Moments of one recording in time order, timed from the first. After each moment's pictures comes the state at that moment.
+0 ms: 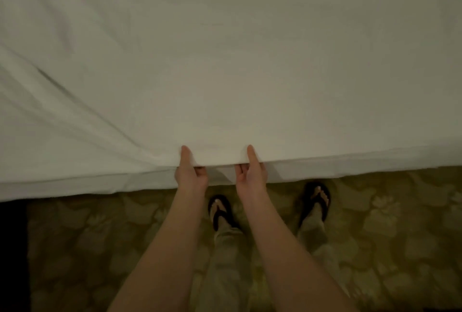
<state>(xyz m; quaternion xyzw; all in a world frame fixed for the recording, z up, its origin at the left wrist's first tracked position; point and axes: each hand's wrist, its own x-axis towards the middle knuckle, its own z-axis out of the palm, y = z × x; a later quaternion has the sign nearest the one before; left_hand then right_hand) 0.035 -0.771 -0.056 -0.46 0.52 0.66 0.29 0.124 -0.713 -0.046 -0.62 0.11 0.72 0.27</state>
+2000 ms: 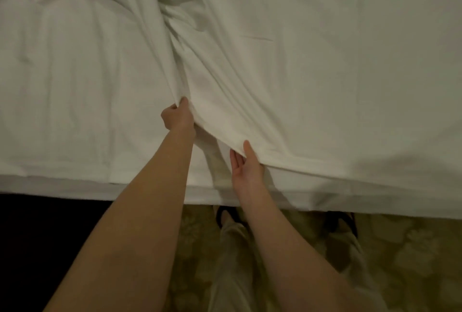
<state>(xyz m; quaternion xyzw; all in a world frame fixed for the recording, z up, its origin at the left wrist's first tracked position) -0.435 -0.986 -0.041 -0.27 0.79 0.50 0.22 -0.287 -0.981 -0.041 -0.60 0.11 0.75 0.24</state>
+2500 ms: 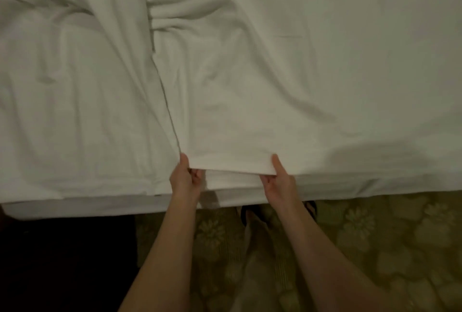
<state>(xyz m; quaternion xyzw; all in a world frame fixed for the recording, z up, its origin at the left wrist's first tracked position) -0.451 -1.134 -0.049 -0.41 0.55 0.65 0.33 -0.299 -1.037 -0.039 -0.60 0.06 0.75 0.25</state>
